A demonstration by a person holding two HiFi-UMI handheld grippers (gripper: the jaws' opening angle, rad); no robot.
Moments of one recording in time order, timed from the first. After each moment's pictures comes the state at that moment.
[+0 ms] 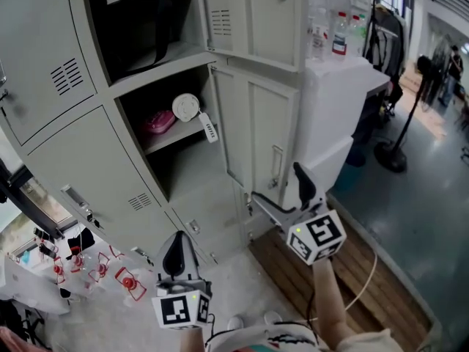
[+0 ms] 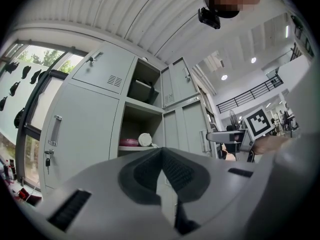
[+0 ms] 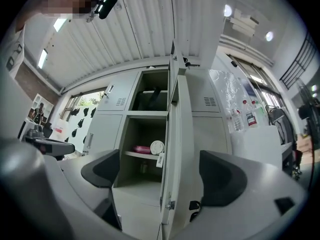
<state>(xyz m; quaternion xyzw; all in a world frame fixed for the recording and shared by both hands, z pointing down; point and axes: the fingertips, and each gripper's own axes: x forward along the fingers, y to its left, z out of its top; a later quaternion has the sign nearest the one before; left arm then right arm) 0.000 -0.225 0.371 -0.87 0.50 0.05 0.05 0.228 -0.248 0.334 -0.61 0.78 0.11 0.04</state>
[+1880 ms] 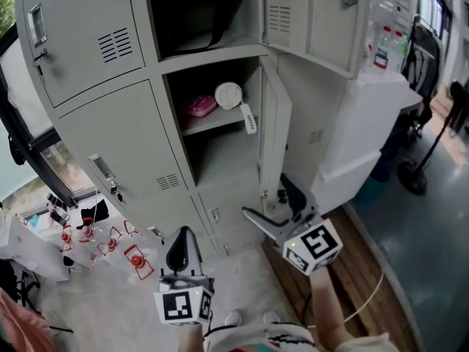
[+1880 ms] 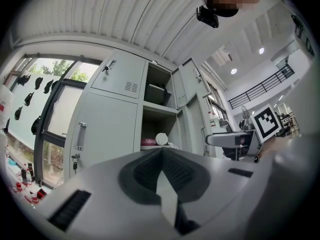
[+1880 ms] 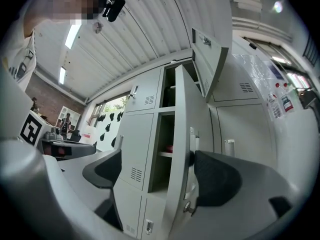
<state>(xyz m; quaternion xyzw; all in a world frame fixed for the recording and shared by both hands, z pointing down) -0.058 -0.215 0.374 -0.83 0.56 0.05 0.05 0.115 -0.252 0.346 -0.49 0.87 0.11 0.03</state>
